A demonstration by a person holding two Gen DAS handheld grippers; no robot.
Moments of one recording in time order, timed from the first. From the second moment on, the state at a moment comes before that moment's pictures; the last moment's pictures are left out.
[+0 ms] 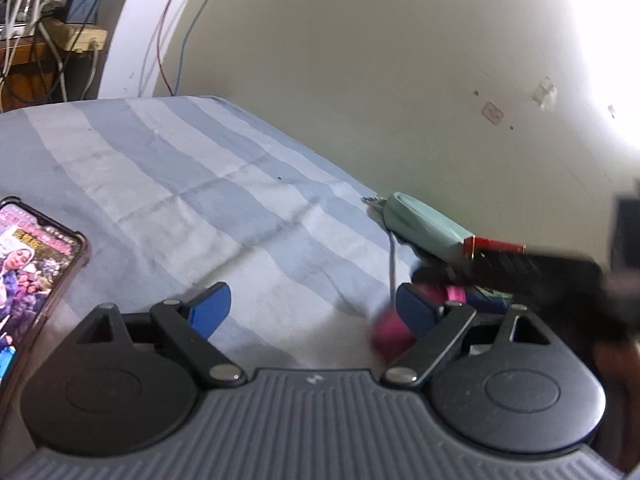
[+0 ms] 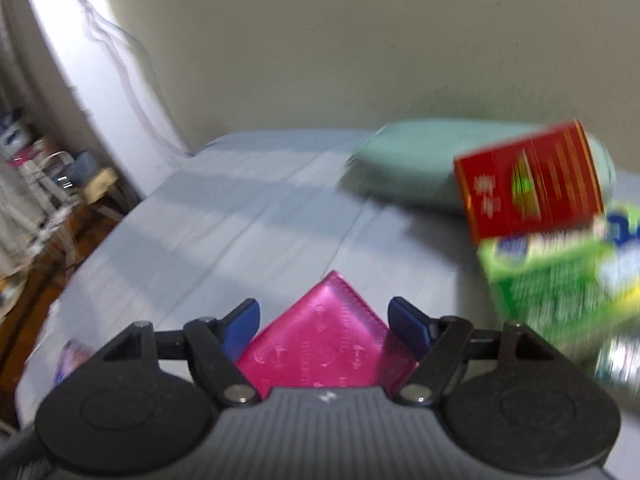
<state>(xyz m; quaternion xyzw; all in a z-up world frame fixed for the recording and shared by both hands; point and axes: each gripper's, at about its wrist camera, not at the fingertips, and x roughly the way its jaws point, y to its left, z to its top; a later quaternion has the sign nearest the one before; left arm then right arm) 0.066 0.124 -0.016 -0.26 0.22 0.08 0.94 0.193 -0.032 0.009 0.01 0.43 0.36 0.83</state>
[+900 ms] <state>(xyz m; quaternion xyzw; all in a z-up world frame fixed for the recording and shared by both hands) -0.010 0.099 -0.011 -0.19 0.25 -0.10 0.94 0.080 -0.130 0.001 0.02 0.34 0.45 0.83</state>
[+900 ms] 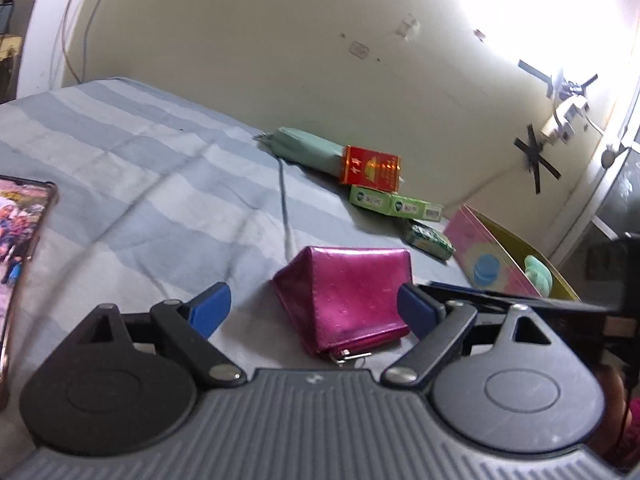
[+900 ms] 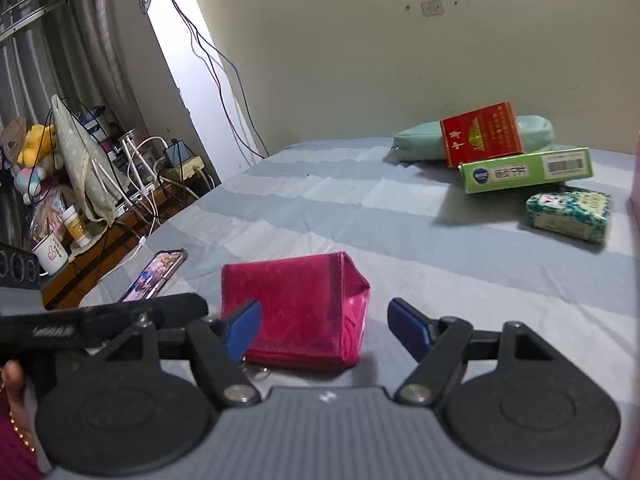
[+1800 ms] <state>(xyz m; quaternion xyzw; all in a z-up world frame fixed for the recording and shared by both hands) 0.075 -0.119 0.067 -0.08 0.25 -0.32 0.91 0.050 -0.314 0.058 0.07 0.20 0.26 0.94</state>
